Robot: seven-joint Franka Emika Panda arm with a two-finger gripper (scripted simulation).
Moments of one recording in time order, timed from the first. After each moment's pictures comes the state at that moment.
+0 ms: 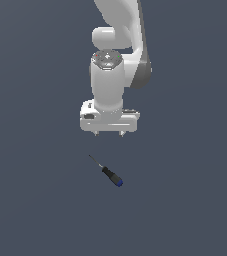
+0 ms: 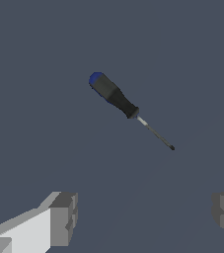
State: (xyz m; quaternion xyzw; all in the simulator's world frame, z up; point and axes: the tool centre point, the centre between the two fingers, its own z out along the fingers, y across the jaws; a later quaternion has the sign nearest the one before) arm 0.002 -0.016 0.189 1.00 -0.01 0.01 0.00
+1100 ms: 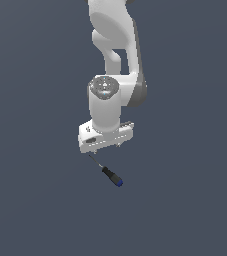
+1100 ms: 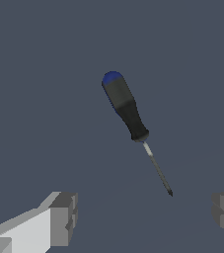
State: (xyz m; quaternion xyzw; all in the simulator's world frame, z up) arm 0.037 -0.025 0.142 0.99 0.17 0.00 0.01
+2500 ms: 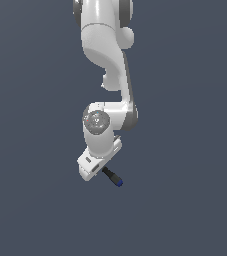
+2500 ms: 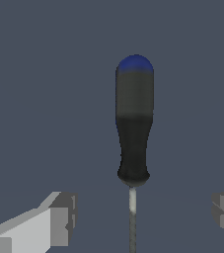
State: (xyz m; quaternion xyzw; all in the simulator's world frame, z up) arm 0.076 -0.042 0.065 0.92 0.40 0.00 0.00
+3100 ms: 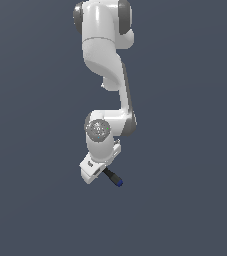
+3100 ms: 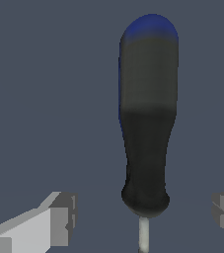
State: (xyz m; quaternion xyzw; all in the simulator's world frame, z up) arm 0.075 -0.041 0.028 0.91 0.40 0.00 0.00
